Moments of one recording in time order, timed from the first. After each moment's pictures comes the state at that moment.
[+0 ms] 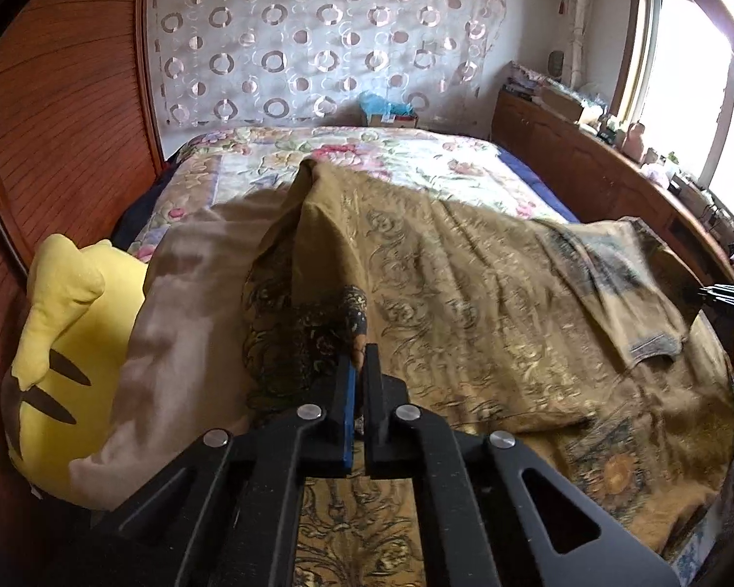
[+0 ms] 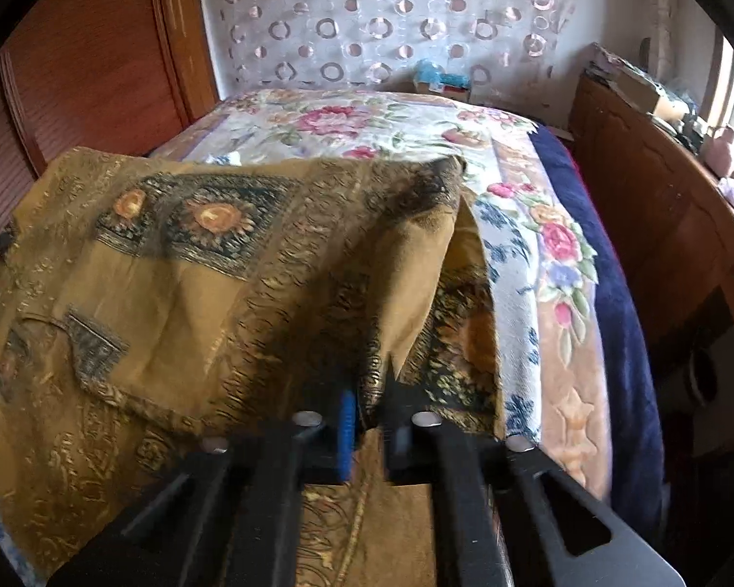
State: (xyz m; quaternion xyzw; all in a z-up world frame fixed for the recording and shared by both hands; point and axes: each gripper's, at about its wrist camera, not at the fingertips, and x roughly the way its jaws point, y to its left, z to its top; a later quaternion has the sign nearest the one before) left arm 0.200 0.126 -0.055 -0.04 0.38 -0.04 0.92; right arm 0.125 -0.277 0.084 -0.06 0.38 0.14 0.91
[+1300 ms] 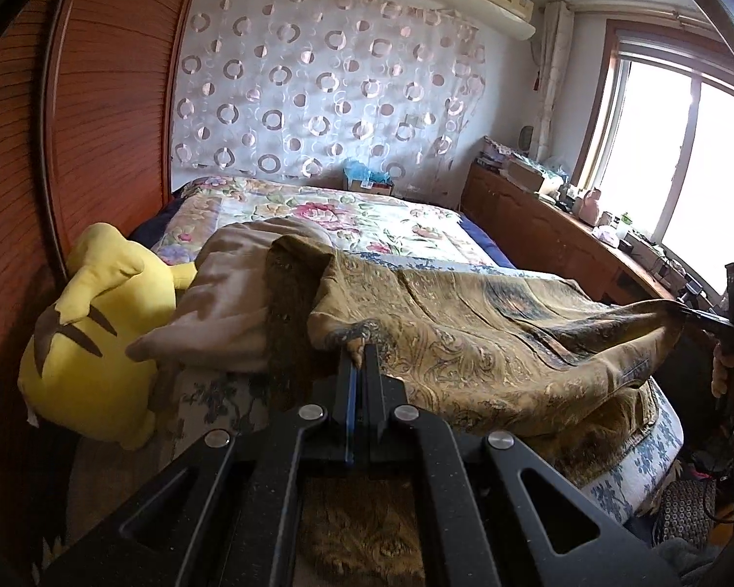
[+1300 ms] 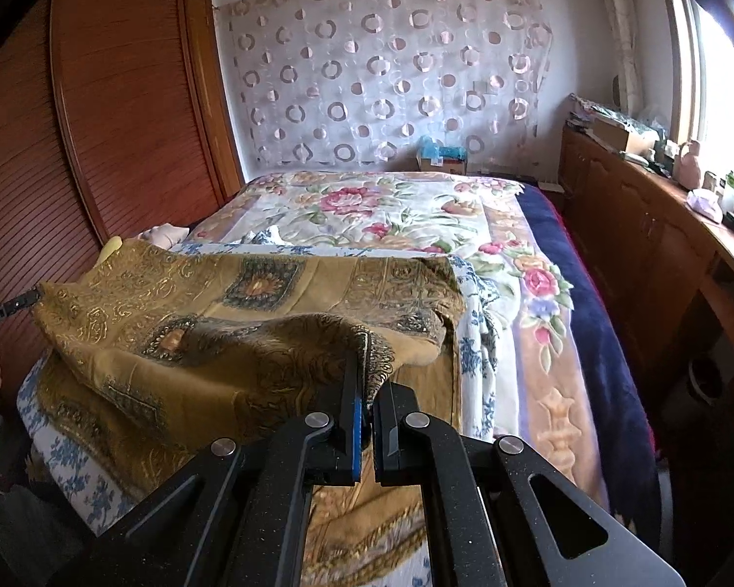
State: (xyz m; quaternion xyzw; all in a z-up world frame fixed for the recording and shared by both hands) left arm 0.036 0.141 -0.016 -0.09 0.28 -0.07 0.95; right arm -0.021 -0.322 0.134 -0.02 0.27 0.15 0.95
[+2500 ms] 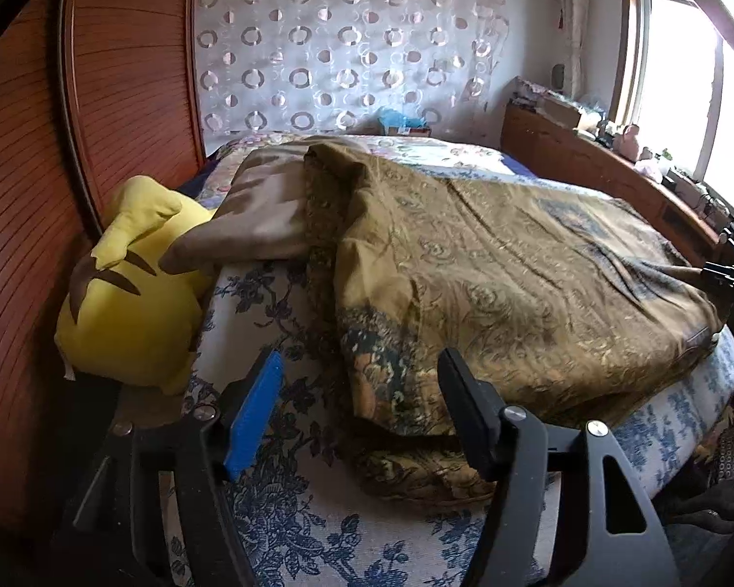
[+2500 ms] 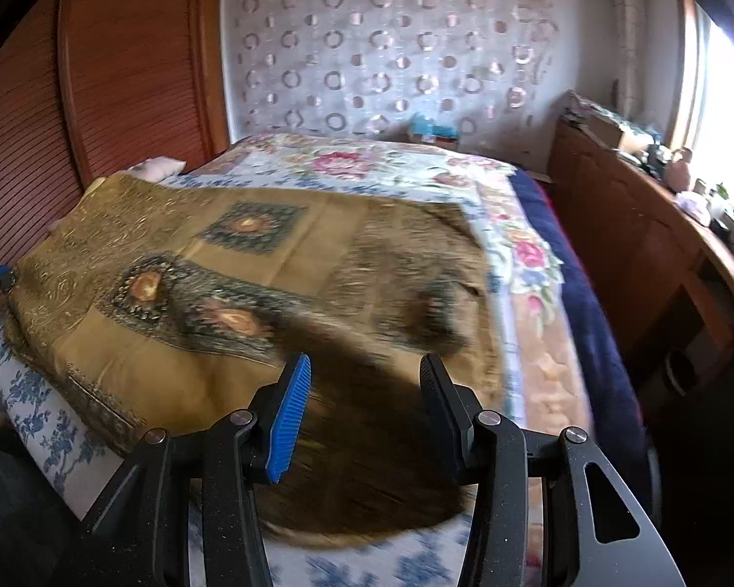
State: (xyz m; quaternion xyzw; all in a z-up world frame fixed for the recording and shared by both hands) left arm 0.018 0.131 -0.078 -0.03 0.35 -0.01 0.94; right arm 0.015 -0.260 0.064 -0.07 0.31 0.14 0.94
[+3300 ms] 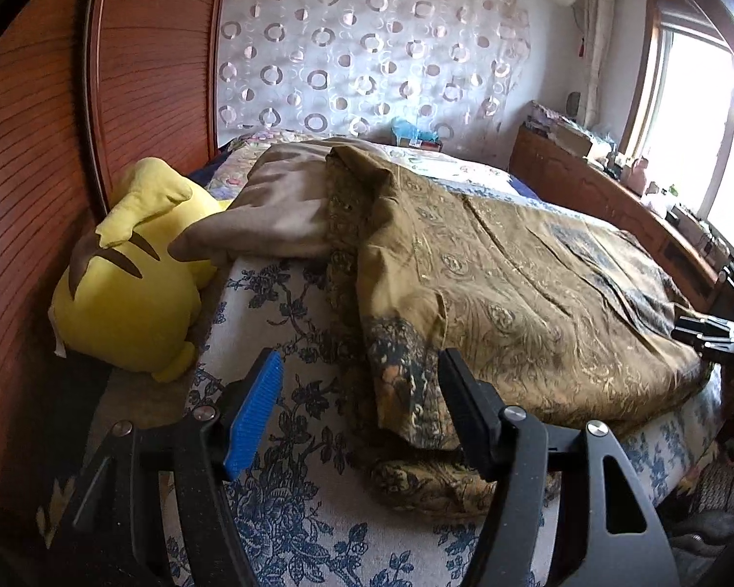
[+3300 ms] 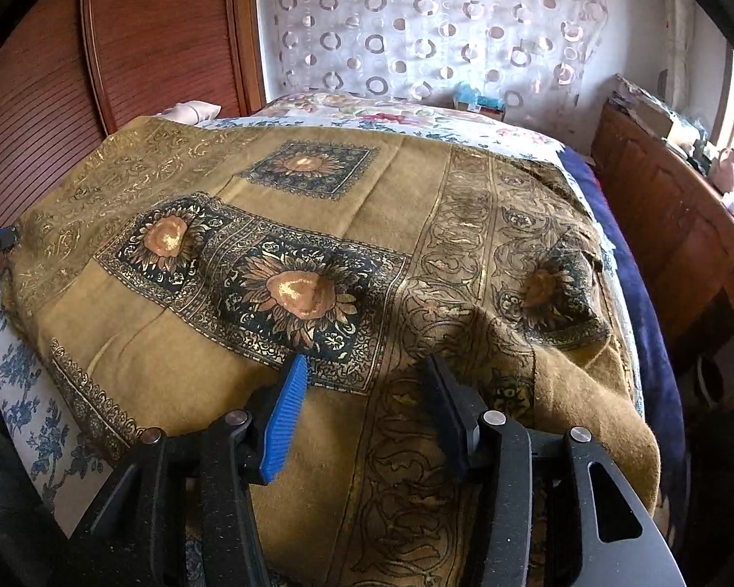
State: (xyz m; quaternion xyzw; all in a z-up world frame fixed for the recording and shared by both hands) left arm 0.019 0.151 -0.084 -0.08 0.34 0.00 0.94; right arm 0.053 -0.232 0.017 -0.09 0.35 0.17 0.92
